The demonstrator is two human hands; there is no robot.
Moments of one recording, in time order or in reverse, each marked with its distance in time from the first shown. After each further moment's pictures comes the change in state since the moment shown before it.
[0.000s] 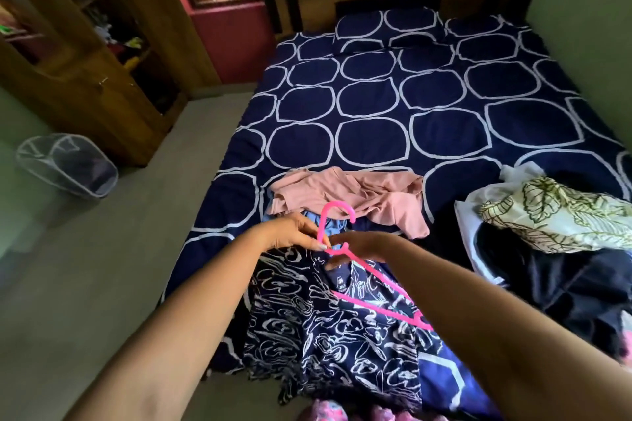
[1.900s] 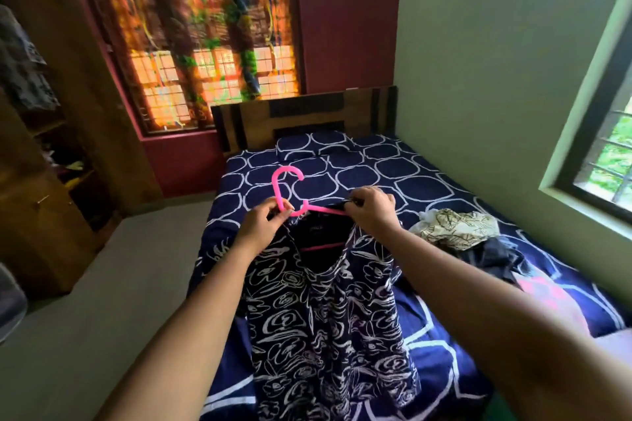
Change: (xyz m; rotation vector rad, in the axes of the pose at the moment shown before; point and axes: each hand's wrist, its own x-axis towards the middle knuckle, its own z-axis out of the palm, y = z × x) left_hand -0.230 -0.009 -0.058 0.070 0.695 0.592; right_hand -0.153 -0.218 0.092 -0.130 1.438 0.114
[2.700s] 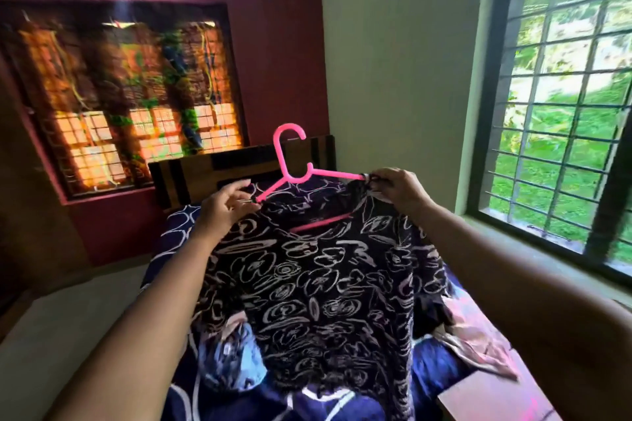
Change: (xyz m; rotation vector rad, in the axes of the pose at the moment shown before) left_hand 0.059 0.128 0.017 -0.012 0.015 0.302; right_hand 0.013 0.099 -0.215 -0.001 0.227 -0.091
